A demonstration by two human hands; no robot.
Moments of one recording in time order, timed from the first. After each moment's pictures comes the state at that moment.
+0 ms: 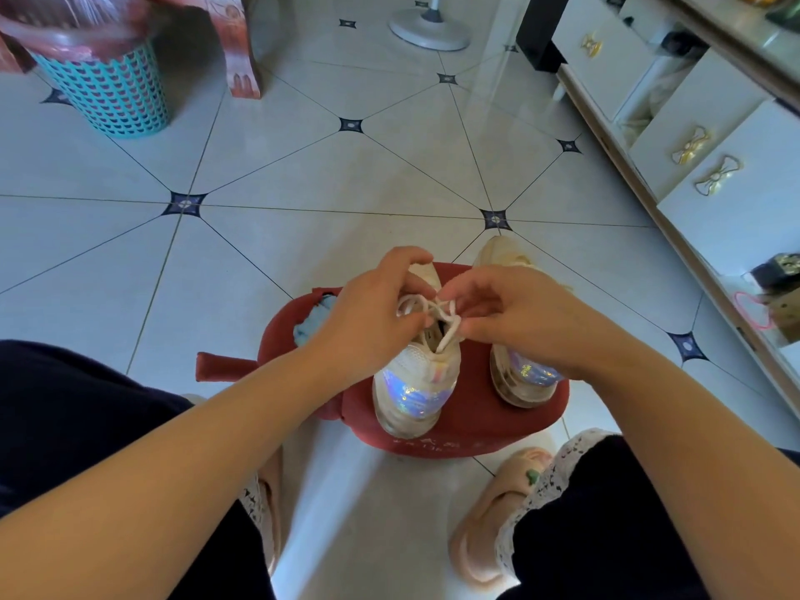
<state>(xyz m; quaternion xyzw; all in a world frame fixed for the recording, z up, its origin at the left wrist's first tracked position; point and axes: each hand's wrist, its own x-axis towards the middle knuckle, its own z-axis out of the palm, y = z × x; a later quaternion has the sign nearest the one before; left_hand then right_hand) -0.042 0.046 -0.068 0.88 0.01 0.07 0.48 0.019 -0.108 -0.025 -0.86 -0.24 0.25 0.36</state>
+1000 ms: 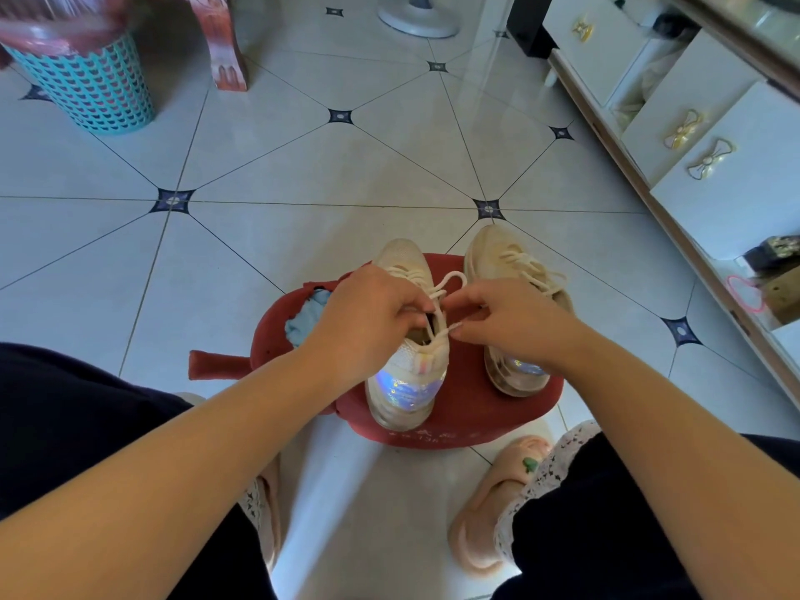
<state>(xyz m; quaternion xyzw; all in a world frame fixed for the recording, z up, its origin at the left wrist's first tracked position) -0.042 0.038 -0.064 0.93 0.01 0.05 0.37 0.023 -0.113 -0.044 -0.91 -0.23 0.25 0.23</state>
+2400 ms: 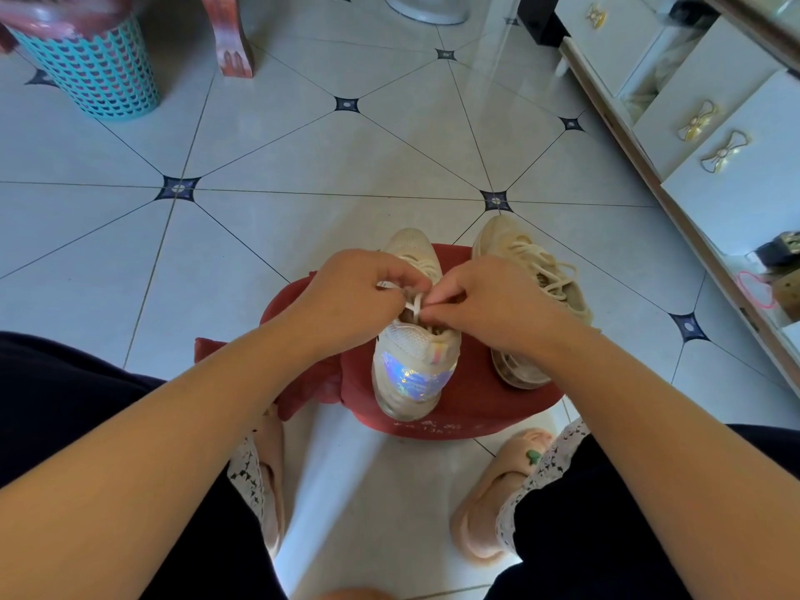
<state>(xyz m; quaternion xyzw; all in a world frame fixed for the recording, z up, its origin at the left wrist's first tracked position) -0.043 0.059 -0.065 0.88 0.05 0.02 0.48 0.012 -0.086 -0.038 -0.91 -0.30 0.20 0.22</state>
